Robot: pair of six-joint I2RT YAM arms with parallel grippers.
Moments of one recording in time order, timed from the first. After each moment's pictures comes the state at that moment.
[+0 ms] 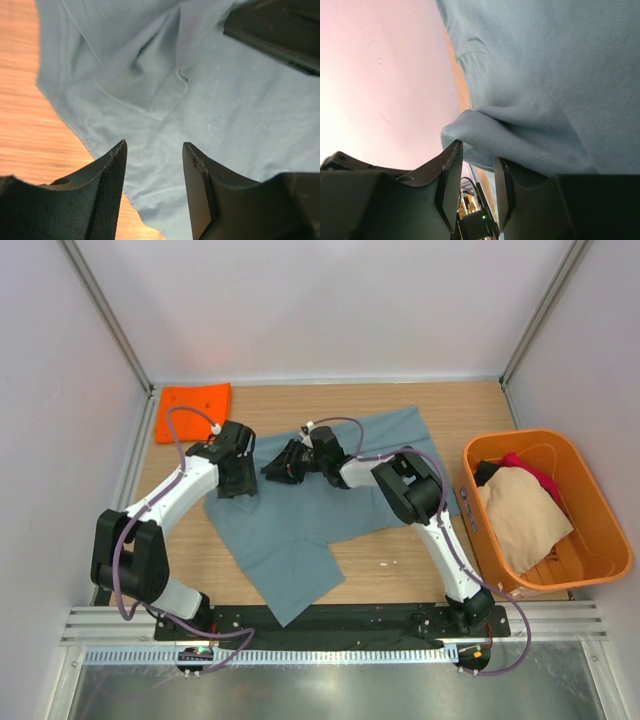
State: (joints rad) left arm -0.33 1.52 1.13 -0.76 -0.19 -0.44; right arm 0.66 2.44 1.55 0.51 -0.63 1.32
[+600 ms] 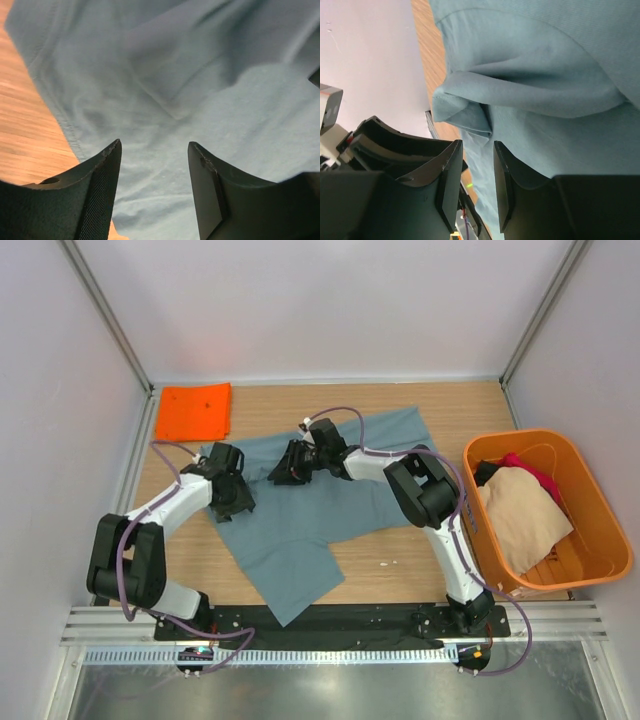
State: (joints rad) left arm -0.28 1.49 0.90 -0.63 -0.13 -0.68; right arm 0.66 2.31 1.55 0.18 -0.64 1.05
